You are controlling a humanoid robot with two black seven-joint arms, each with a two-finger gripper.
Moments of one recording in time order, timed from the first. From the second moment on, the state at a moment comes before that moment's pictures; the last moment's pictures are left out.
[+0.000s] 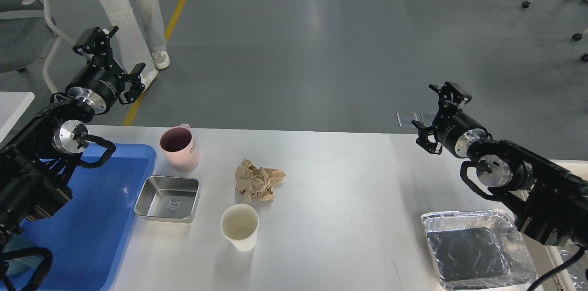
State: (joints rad) left arm -0.76 0.32 -1.04 -0.66 0.36 -0.20 -0.12; right arm 0.73 -0.45 0.51 0.90 0.10 0.02 0.13
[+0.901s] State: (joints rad) left arm -0.74 0.28 -1.04 -0.68 0.26 -0.25 -0.12; right arm 0.73 -0.45 0.48 0.90 0.09 0.00 0.13
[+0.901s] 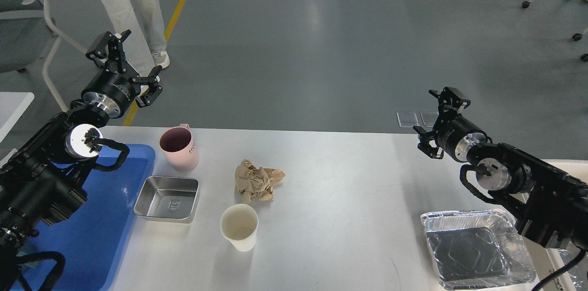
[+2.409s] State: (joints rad) left arm -0.82 1.09 -0.40 -1.41 0.55 0.05 0.12; right arm 0.72 -0.43 0.48 0.90 0.05 0.00 0.13
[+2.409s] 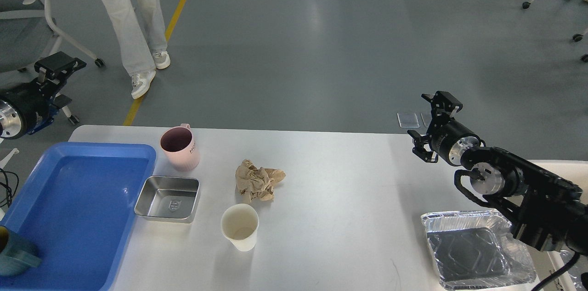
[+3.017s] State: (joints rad) left arm -1.02 1.51 -0.41 -1.58 0.67 -0.42 0.07; right arm 0.72 -0.41 0.48 0.90 0.03 0.00 0.14
